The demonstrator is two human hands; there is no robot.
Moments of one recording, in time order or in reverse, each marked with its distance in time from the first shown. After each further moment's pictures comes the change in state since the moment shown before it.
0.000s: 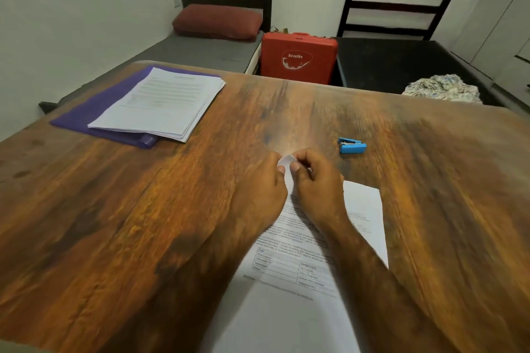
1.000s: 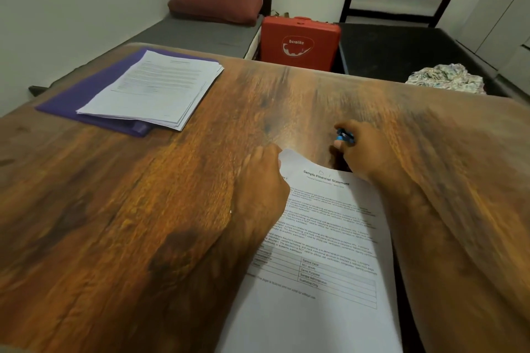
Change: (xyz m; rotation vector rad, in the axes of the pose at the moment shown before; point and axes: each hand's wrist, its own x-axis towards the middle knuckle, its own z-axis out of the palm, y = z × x) left_hand 0.000 -0.001 0.013 0.181 0.108 -0.003; right_hand 0.077 0.027 -0.069 -0.436 -0.193 0.046
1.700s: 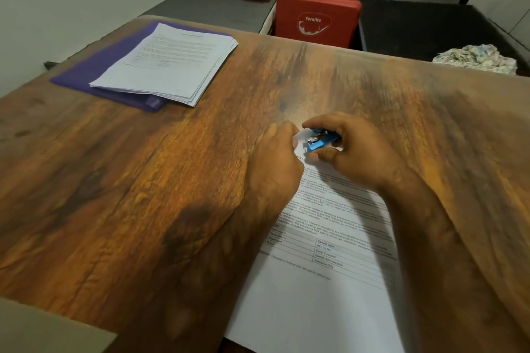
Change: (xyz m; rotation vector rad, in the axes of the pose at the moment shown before) left_hand 0.000 -0.002 -0.002 -0.111 -0.006 -0.025; right_hand -0.043 -0.042 0.010 0.036 -0.215 -0.355
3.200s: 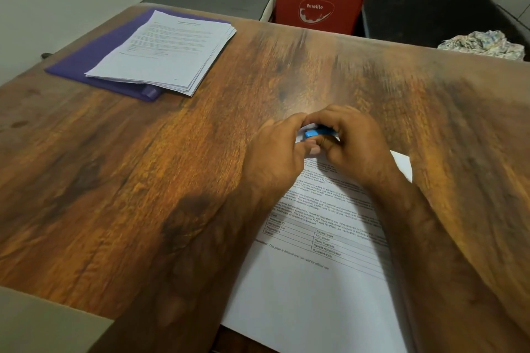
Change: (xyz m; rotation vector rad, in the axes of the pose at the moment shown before) left_hand -0.001 -0.013 -0.001 -0.075 -0.098 0.137; right_hand -0.001 0.018 0.022 -0.087 0.203 -0.230
